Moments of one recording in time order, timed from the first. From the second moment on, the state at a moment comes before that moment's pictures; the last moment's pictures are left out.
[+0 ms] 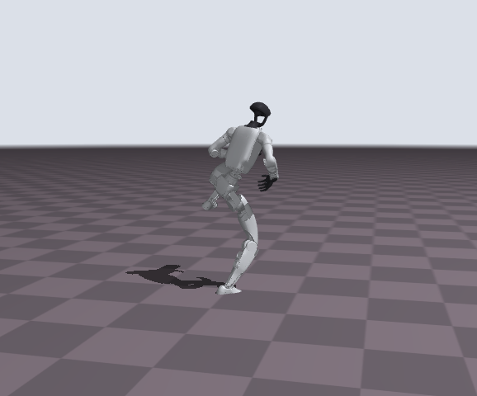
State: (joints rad) left arm 0.19 0.59 -0.19 -0.67 -0.86 -0.18 -0.59; right arm 0.16 -0.77 0.43 -0.24 0.05 -0.08 0.51; waist -0.16 -0.49 0.22; left_leg -1.56 0.36 0.13 2.45 -0.84 0.22; right_leg -0.58 -0.81 0.08 0.96 -0.50 0.22
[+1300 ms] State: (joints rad) left arm -0.01 0.51 -0.45 0.06 -0.22 -0.13 -0.29; right arm -0.15 -0.52 0.59 0.25 0.15 -0.07 0.08; waist -0.04 0.01 0.30; left_leg 0.03 -0.06 0.07 0.38 -0.59 -0.07; right_leg -0.01 0.06 0.06 0.27 -0.38 0.12
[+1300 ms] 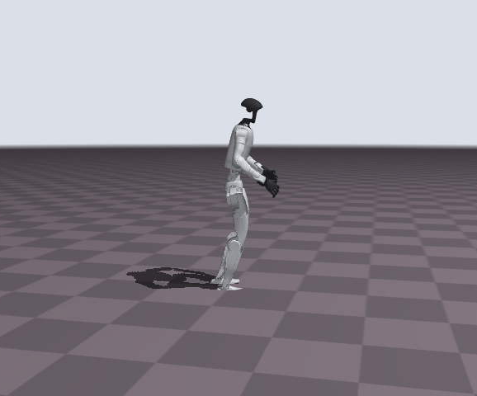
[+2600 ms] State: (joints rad) left arm -0.09 0.46 -0.34 0.72 0.05 -0.07 -0.24; right arm -0.27 -0.42 0.57 0.31 0.20 -0.01 0.12; waist -0.04 -0.05 0.24; left_leg 0.03 -0.12 0.01 -0.04 -0.29 -0.06; right_leg -0.20 -0.09 -0.04 0.42 -0.46 0.13
